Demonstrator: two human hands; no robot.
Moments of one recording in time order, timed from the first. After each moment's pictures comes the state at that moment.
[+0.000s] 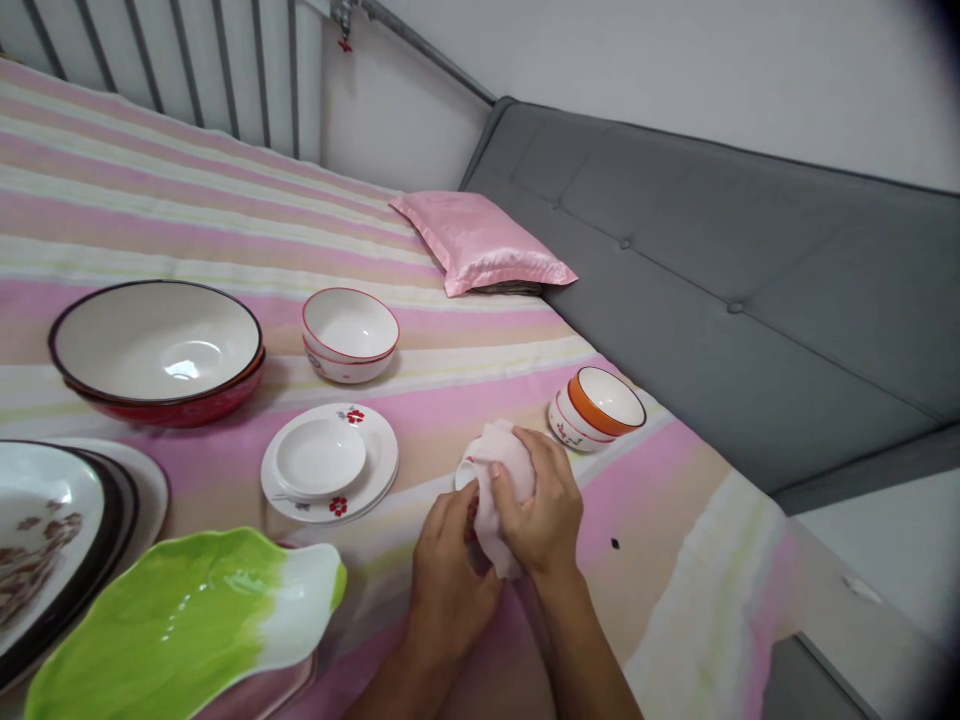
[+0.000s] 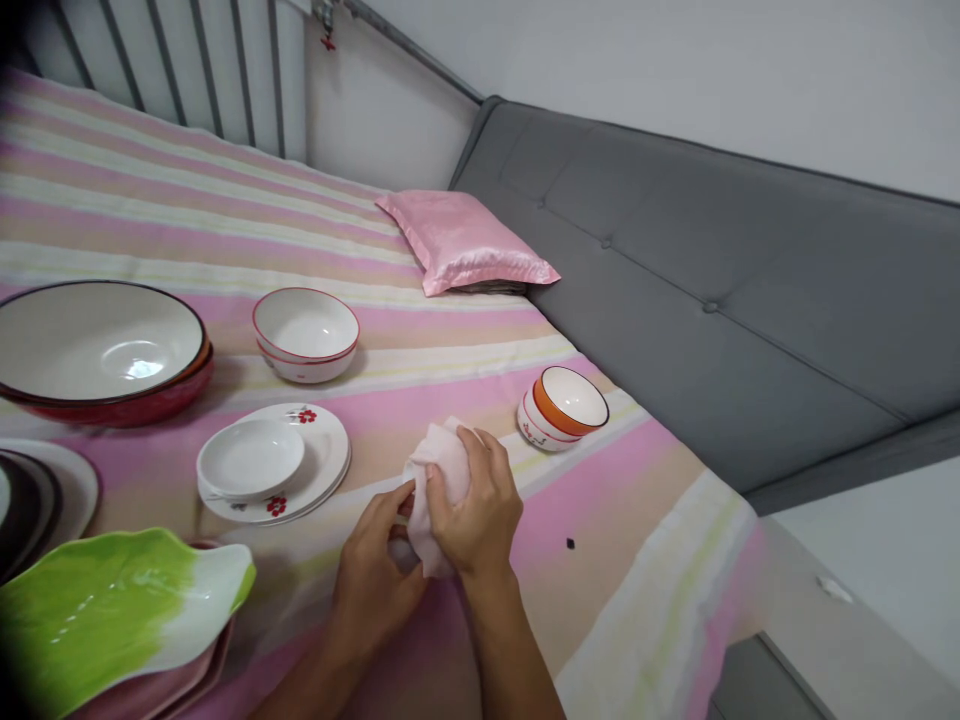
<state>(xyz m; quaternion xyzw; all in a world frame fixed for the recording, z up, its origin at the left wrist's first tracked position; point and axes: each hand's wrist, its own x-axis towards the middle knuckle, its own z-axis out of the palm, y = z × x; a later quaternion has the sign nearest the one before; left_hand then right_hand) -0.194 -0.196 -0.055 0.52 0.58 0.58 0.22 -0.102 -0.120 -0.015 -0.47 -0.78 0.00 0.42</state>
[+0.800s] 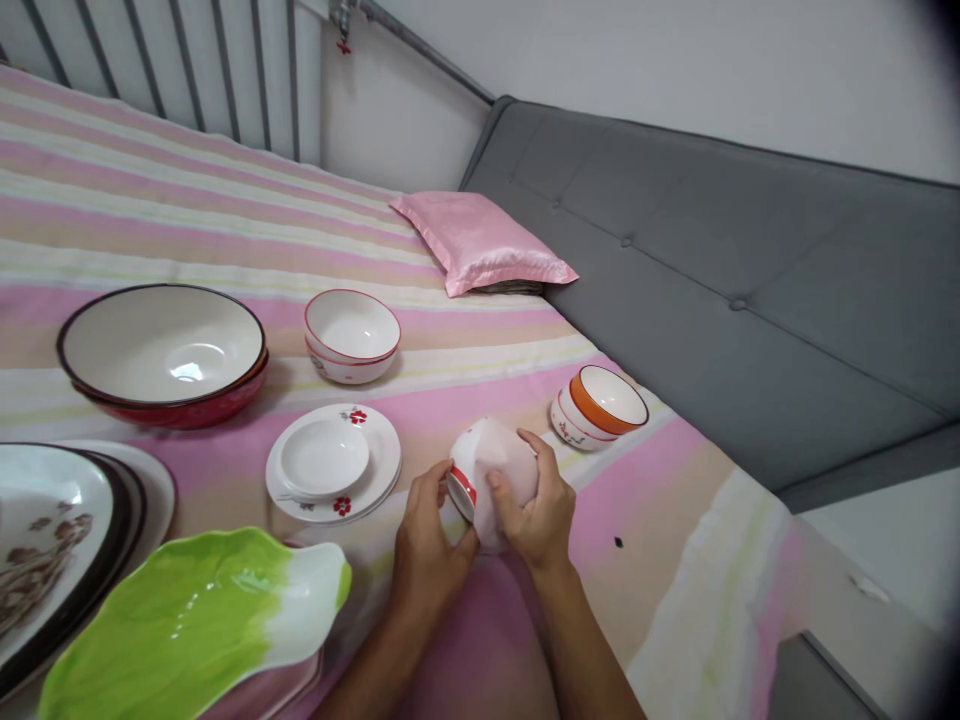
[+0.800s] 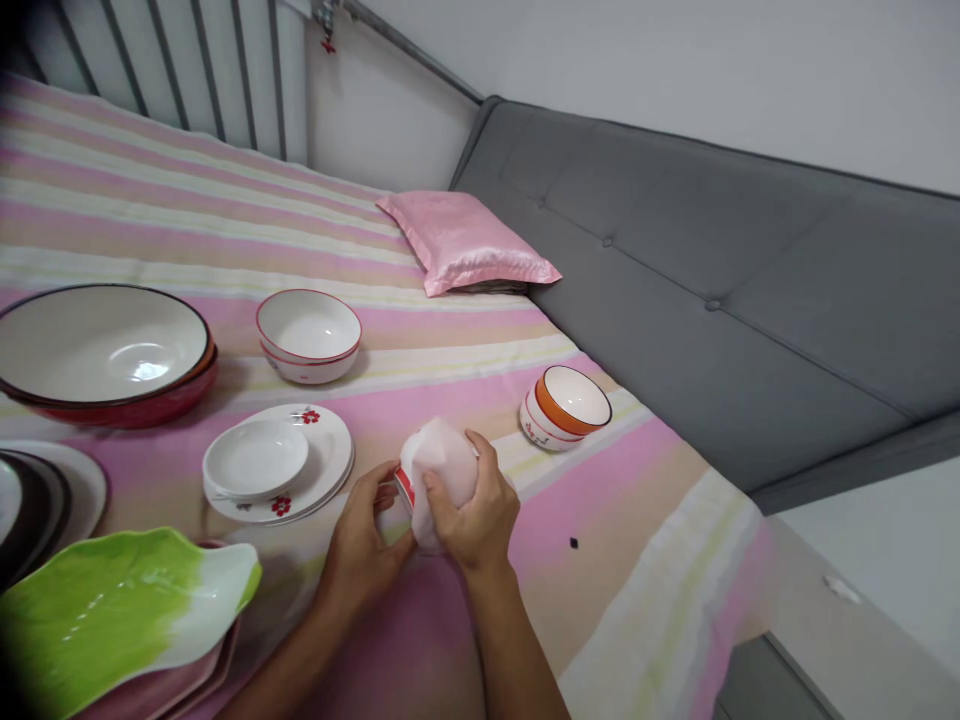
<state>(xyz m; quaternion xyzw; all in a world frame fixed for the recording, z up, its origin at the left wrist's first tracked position) -0.219 -0.182 -0.073 0.46 0.61 0.59 0.26 -0.103 -0.121 -0.027 -0.48 -0.76 0.06 0.44</state>
